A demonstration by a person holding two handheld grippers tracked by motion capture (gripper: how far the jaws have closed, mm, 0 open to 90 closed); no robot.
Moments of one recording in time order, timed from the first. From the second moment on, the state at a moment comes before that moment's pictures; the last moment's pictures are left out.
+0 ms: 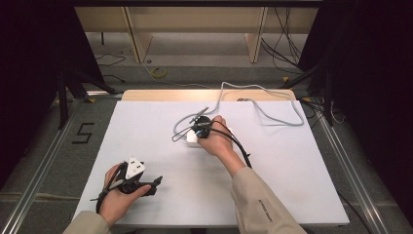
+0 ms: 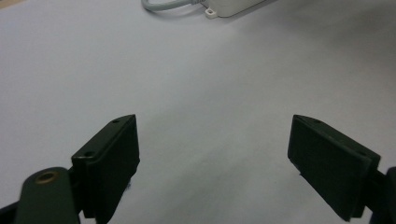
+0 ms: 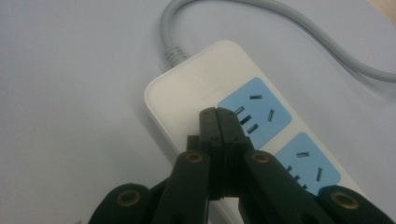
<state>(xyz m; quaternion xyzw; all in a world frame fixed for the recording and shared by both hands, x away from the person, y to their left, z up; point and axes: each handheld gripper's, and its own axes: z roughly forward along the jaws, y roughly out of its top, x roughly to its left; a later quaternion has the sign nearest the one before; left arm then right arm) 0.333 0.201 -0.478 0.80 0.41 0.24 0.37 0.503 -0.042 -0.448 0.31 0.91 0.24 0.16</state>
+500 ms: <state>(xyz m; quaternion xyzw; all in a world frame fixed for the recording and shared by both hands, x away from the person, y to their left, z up) 0.333 0.201 -0.478 0.80 0.41 0.24 0.37 0.503 -0.044 -0.448 0.32 0.90 0.24 0.15</state>
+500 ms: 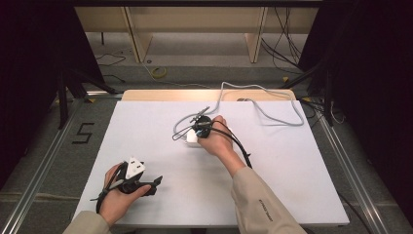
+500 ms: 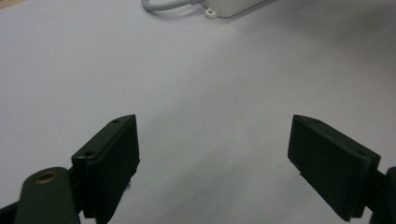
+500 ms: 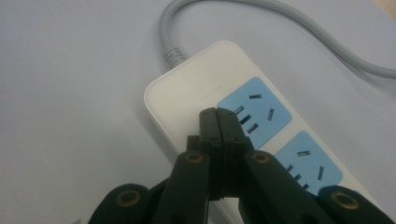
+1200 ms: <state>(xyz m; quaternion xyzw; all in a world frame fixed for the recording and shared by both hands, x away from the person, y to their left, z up) 0.333 0.201 -0.478 0.80 0.41 0.24 0.37 0.503 -0.046 -0.445 0.31 0.90 0.25 0.15</state>
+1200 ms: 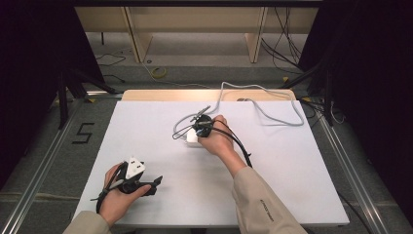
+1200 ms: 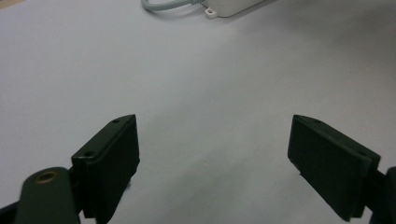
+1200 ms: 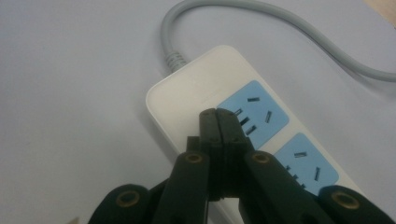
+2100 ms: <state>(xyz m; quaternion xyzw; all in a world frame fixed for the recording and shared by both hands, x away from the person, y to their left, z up) 0.333 0.202 -0.478 0.79 0.42 0.24 0.37 0.490 -0.068 -0.431 0.31 0.89 0.28 0.16</state>
